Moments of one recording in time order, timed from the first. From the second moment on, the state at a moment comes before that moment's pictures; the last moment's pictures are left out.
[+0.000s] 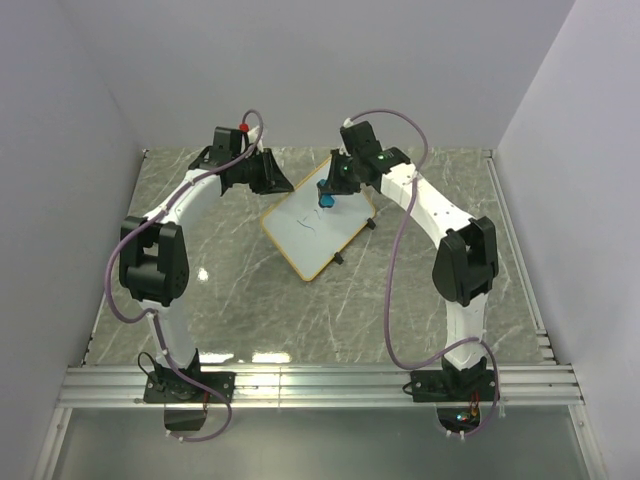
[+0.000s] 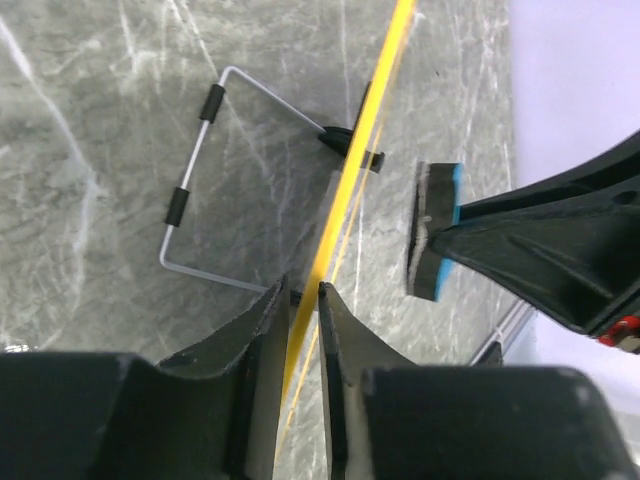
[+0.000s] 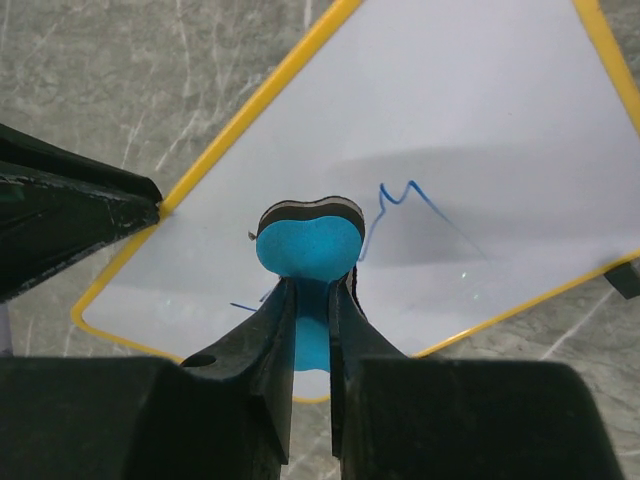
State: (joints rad) left arm -0.22 1.91 1.59 -0.38 0.63 -0.48; right arm 0.50 1.99 1.87 -0.68 -0.13 0.52
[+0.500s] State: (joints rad) left arm -0.22 1.95 1.62 -0.38 0.72 -0.47; right arm 0.51 1.99 1.79 -0.60 -0.06 0.57
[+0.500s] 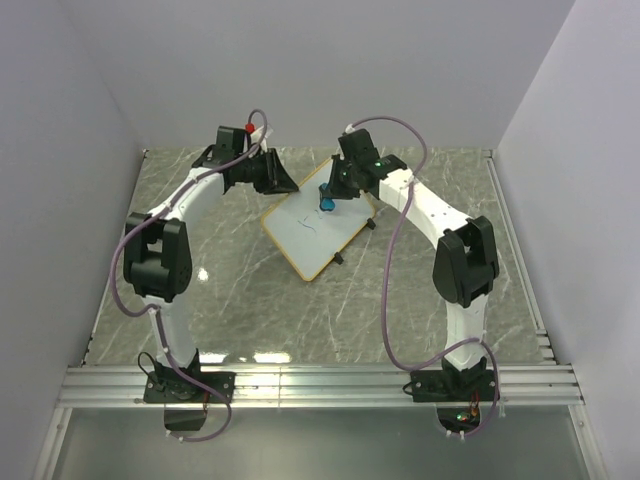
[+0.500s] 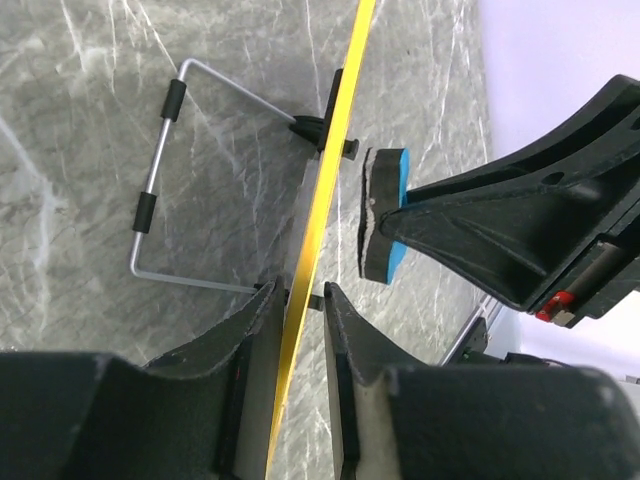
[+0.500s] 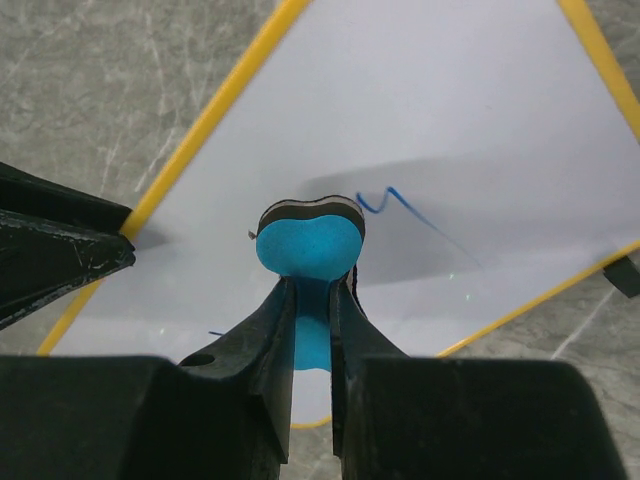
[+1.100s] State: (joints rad) left arm -0.29 2.01 1.67 -0.42 0.74 -0.38; right arm 0.47 1.97 1.75 -0.48 -0.01 0.65
